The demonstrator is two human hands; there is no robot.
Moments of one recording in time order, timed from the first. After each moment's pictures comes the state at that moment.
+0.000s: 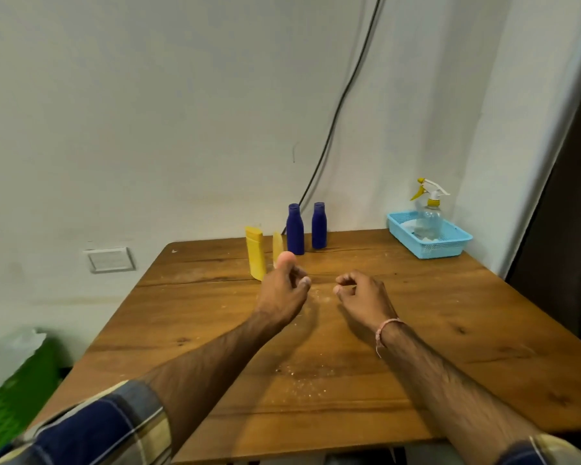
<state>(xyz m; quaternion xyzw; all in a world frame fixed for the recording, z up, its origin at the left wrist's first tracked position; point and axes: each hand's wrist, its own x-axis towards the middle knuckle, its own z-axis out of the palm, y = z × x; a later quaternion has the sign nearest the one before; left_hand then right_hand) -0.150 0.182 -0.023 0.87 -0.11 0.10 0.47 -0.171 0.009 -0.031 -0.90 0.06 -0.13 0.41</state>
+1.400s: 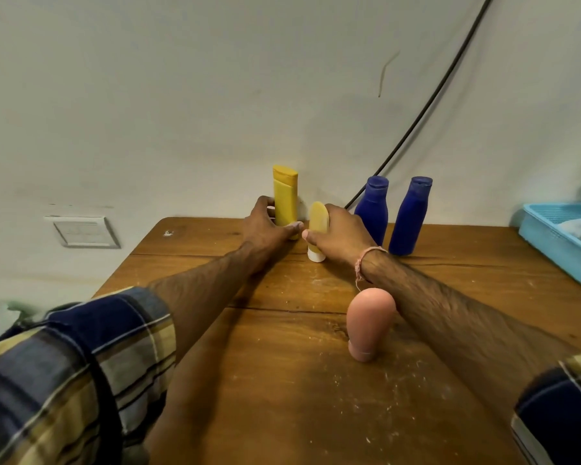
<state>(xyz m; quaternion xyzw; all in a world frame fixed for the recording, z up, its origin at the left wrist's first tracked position) 0.174 0.281 -0.091 0.86 0.03 0.13 0.49 0.117 0.132 -0.042 -0.94 -0.04 -0.06 0.33</state>
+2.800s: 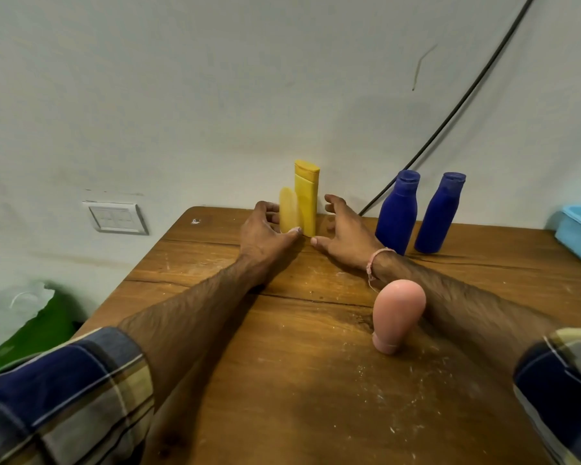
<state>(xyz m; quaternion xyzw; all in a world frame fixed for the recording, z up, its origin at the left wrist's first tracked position) 0.122 0.317 -0.096 0.85 0.03 0.18 0.50 0.141 0.143 -0.073 -0.93 -0.14 -0.05 0.34</state>
